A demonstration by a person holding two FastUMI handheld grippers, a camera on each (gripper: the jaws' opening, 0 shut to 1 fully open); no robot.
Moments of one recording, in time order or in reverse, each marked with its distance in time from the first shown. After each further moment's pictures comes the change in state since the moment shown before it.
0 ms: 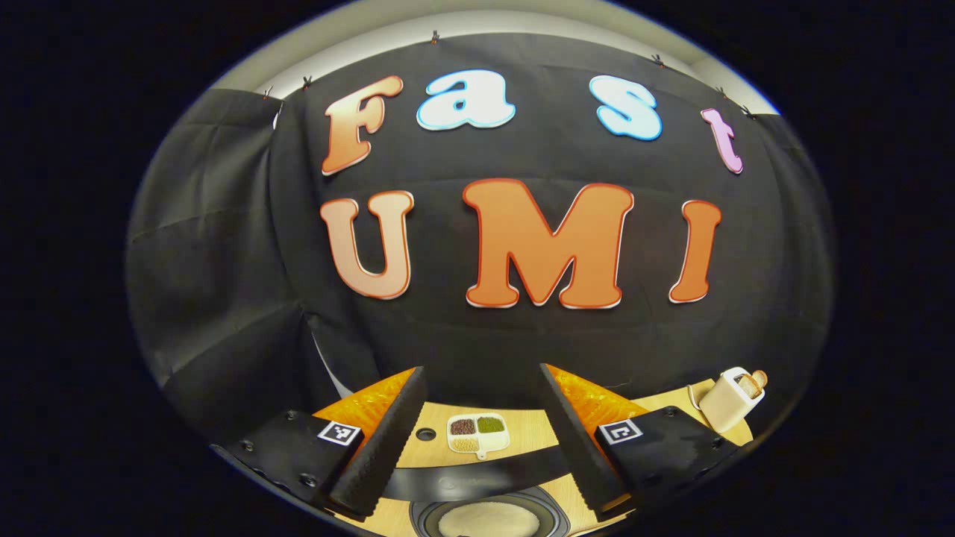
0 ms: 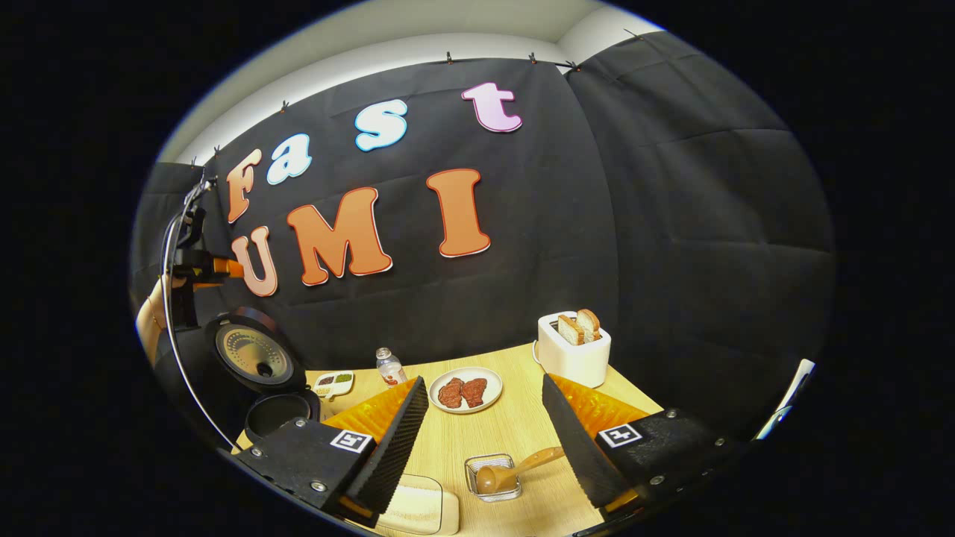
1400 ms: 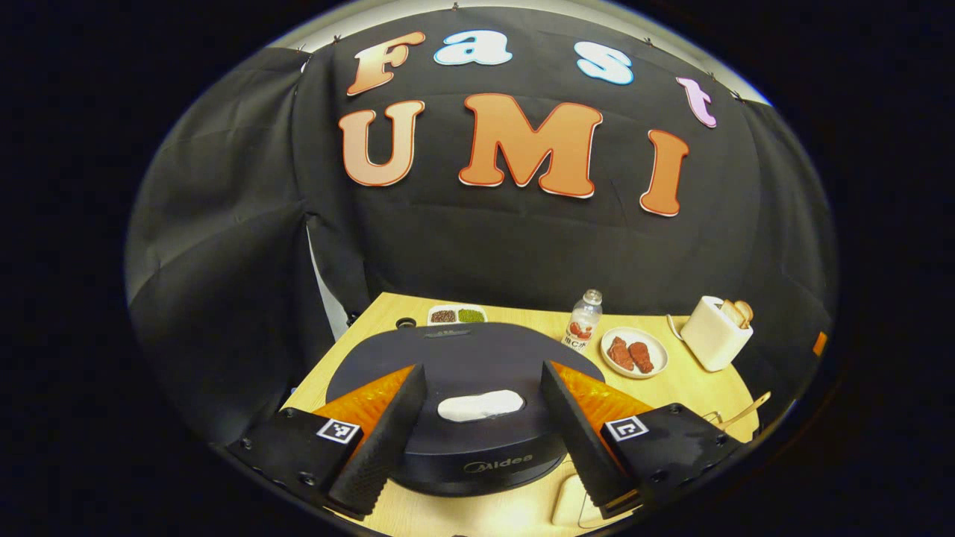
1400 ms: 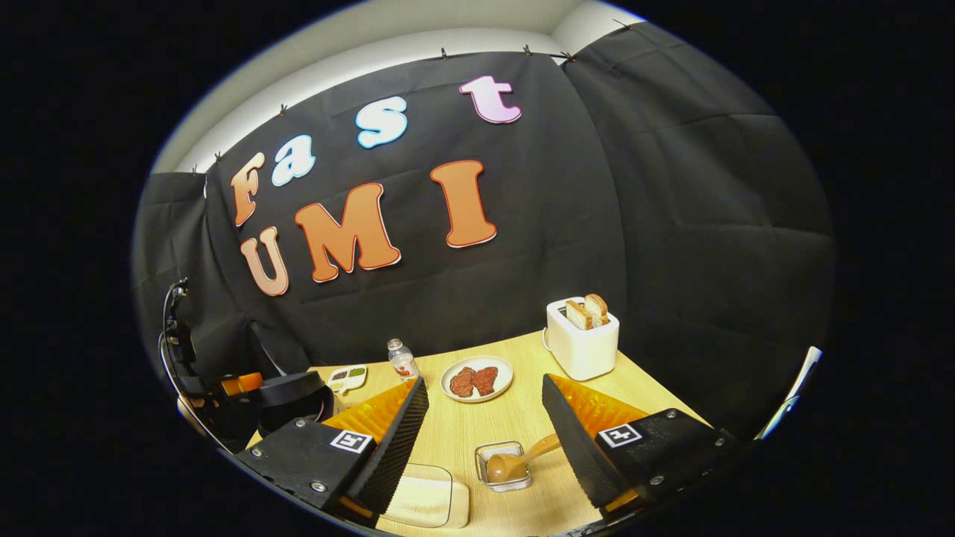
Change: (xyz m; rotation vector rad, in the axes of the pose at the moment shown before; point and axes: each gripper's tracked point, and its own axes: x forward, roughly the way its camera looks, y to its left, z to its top) left arm -0.123 -0.028 -0.227 -0.052 0.141 -0.026; right arm -0.015 0.010 -0.016 0.013 0.059 0.059
